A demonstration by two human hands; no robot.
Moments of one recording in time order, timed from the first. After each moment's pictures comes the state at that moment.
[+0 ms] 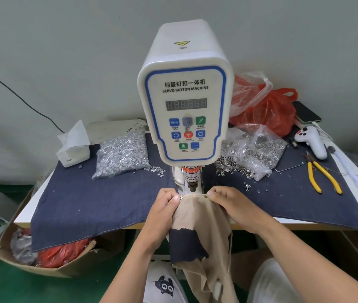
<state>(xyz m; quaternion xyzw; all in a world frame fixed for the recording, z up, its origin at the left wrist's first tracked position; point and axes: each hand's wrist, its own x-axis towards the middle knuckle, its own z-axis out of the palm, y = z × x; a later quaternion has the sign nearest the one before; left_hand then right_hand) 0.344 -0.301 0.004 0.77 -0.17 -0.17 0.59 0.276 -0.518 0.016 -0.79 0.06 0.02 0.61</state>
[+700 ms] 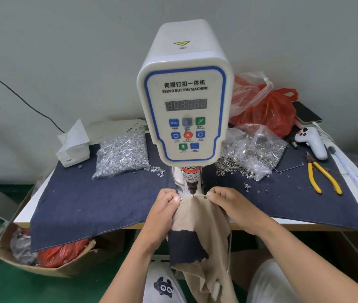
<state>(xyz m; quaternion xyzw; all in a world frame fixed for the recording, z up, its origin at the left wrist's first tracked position) 0.345 -0.301 0.001 0.77 -0.18 -0.16 0.59 0.276 -0.517 0.013 -0.79 0.07 0.03 0.60</state>
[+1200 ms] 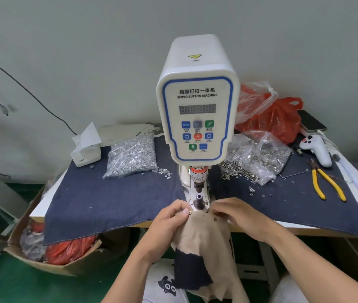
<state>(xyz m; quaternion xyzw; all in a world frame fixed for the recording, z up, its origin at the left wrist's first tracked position) 0.320 -0.280 0.017 0.69 -0.19 -0.29 0.63 0.257 -0.507 0.035 -0.73 0.02 0.13 0.67</state>
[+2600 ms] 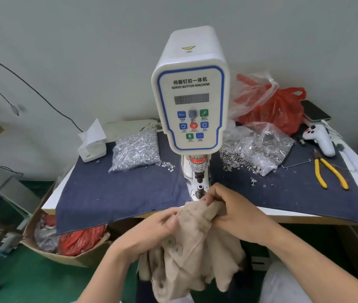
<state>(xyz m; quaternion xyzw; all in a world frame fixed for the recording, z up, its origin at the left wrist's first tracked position) 0.305 -0.251 0.055 0.74 -0.21 -0.34 0.54 0.224 -0.475 0.066 -0.86 -0.01 -0.01 0.51</state>
